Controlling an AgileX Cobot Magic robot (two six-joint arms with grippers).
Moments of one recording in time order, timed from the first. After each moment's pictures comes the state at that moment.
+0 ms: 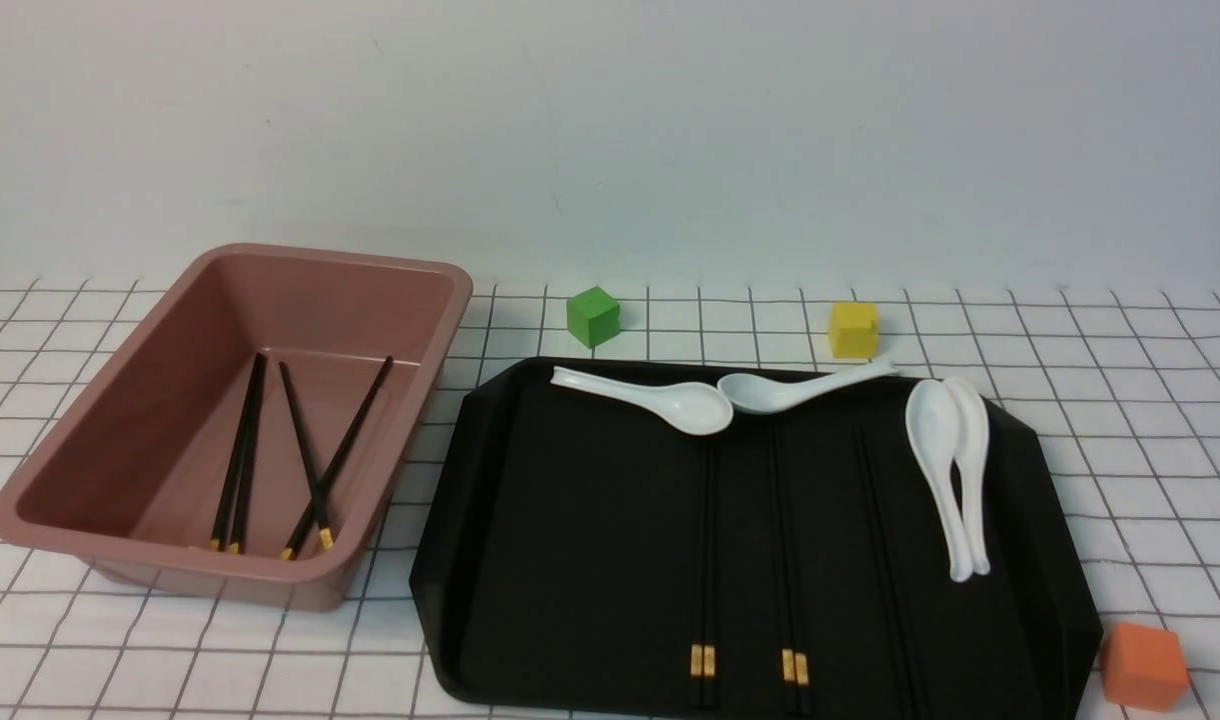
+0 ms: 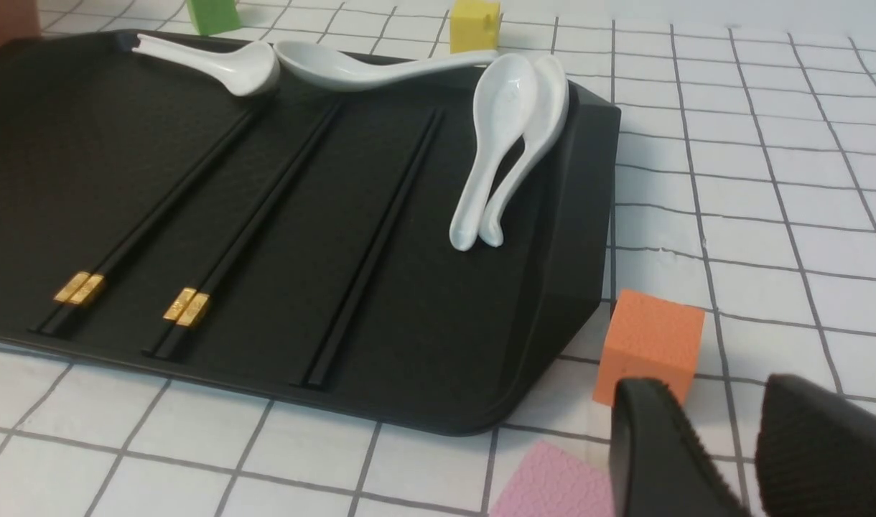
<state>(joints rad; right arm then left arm) 0.14 -0.01 0.02 0.02 0.37 0.03 -0.09 -0.01 0.03 0.01 0.38 -0.31</state>
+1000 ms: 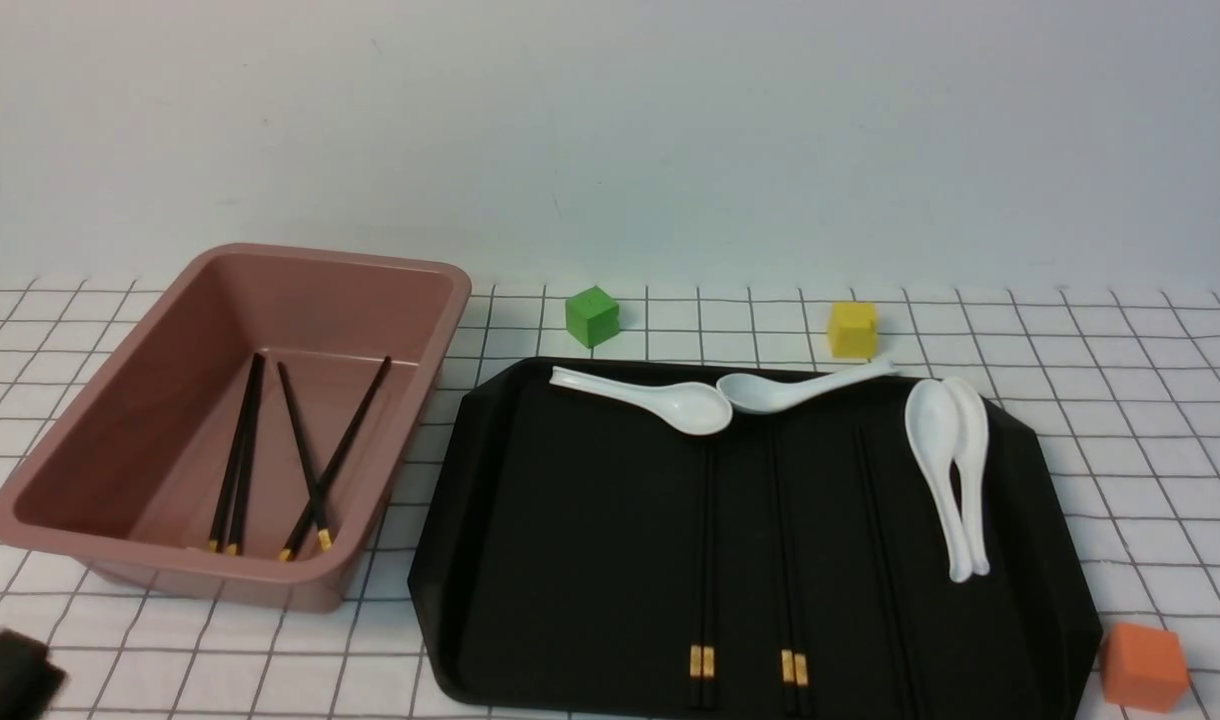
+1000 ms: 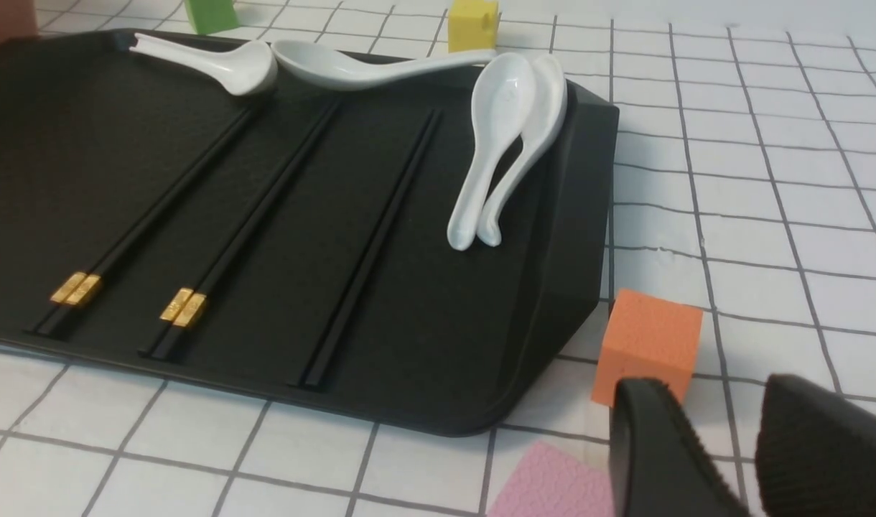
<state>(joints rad) 0.14 -0.01 0.02 0.02 0.37 0.03 -0.09 -0.01 -0.16 -0.96 0.26 -0.58</state>
